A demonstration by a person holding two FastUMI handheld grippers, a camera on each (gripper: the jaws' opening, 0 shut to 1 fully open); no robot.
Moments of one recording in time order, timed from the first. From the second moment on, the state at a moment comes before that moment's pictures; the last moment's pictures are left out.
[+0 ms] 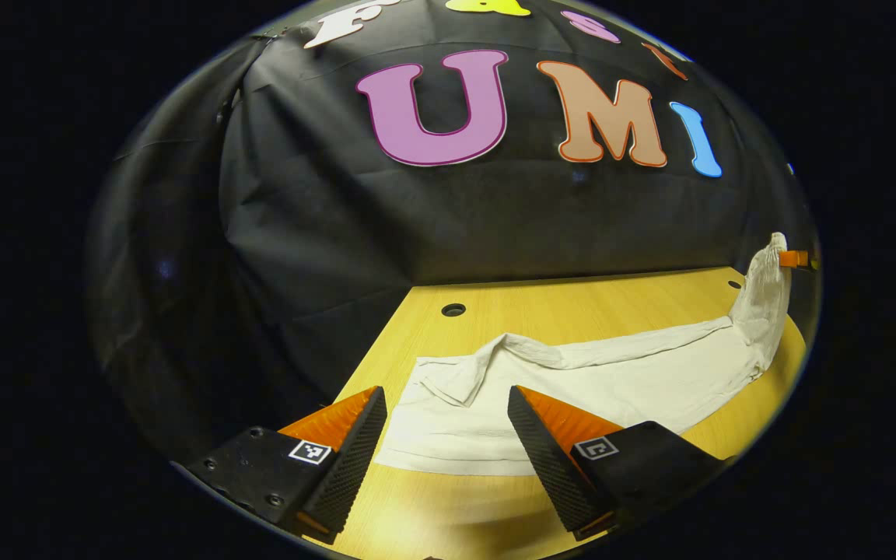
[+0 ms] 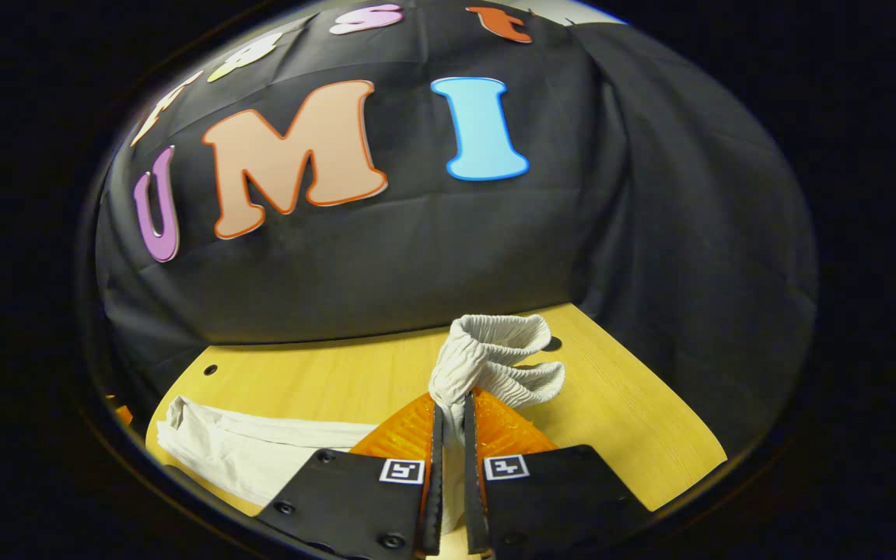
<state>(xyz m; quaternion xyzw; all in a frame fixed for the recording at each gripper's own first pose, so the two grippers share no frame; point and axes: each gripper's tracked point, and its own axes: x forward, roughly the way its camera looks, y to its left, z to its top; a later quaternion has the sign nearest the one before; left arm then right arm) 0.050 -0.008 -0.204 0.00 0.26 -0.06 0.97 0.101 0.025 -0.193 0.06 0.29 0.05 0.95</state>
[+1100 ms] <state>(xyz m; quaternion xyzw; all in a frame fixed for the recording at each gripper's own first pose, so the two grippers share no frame) 0.045 0.069 -0.271 -0.03 0.31 -0.05 0.95 0.070 0.124 -0.245 -0.10 0.35 0.27 0.89</state>
